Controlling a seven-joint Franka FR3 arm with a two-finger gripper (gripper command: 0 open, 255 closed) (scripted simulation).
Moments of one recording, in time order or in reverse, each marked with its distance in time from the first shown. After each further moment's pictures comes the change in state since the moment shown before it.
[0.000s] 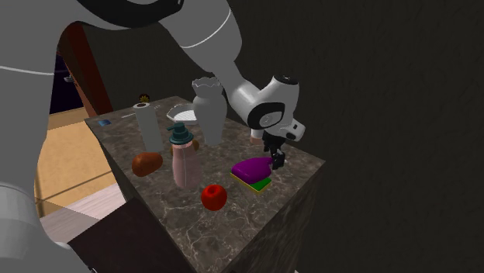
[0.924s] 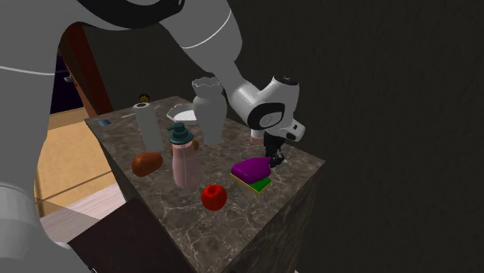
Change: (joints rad) arm -0.001 0.003 0.001 0.001 0.001 0.002 -0.002
